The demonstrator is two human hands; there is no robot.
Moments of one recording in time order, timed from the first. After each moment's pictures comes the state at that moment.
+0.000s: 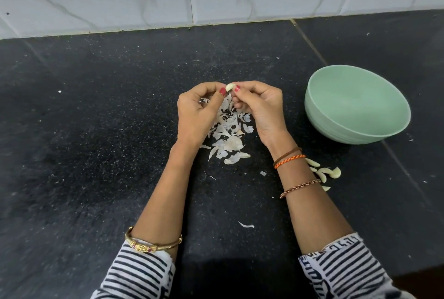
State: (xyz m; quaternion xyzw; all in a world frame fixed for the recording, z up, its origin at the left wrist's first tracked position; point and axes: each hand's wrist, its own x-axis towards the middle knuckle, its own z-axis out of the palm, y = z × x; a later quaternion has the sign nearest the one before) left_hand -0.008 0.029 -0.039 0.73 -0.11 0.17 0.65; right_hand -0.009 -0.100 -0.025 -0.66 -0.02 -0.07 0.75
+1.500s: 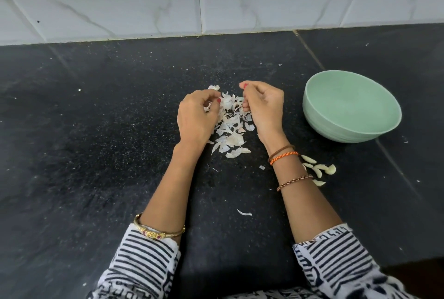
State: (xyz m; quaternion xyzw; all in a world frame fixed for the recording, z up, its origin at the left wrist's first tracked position) left_hand -0.017 0.032 -0.042 0.86 -0.02 0.23 0.46; right_hand -0.012 -0.091 -0.024 -0.72 0.05 -0.17 0.67
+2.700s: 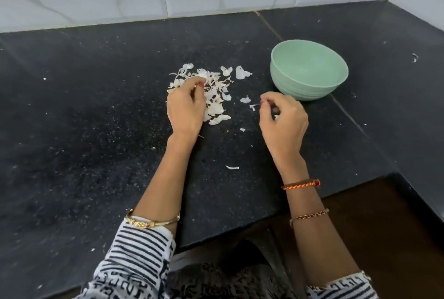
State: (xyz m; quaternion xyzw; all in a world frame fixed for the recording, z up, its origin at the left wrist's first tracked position) left_hand -0.057 0.022 -0.049 0.84 -0.03 0.21 0.51; right_hand -0.129 -0.123 -0.038 -0.87 0.11 -0.38 0.31
